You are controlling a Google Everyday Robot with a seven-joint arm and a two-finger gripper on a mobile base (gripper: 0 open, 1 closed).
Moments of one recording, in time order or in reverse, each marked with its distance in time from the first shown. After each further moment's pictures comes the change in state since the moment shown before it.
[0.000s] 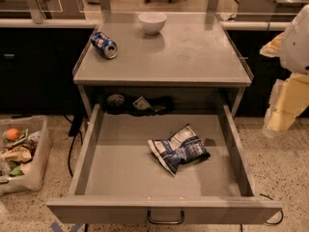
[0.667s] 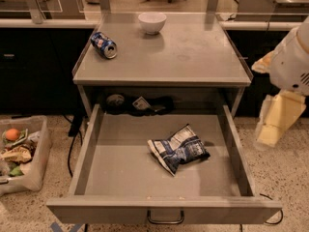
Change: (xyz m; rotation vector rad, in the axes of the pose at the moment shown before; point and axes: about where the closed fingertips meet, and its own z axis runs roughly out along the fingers) arm 0.000 0.012 0.029 -0.044 -0.026 0.011
